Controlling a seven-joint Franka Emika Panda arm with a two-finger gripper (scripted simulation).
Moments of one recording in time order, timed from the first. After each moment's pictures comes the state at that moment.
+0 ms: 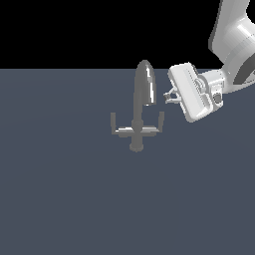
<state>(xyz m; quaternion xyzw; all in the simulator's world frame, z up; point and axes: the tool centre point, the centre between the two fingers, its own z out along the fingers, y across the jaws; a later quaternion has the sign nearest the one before) 0.026 -0.133 0.198 -0.76 0.23 0.24 0.55</state>
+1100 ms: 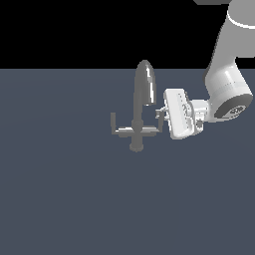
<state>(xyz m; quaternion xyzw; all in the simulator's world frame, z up) 0.054 -0.115 0.131 -0.67 0.26 0.28 0.63</state>
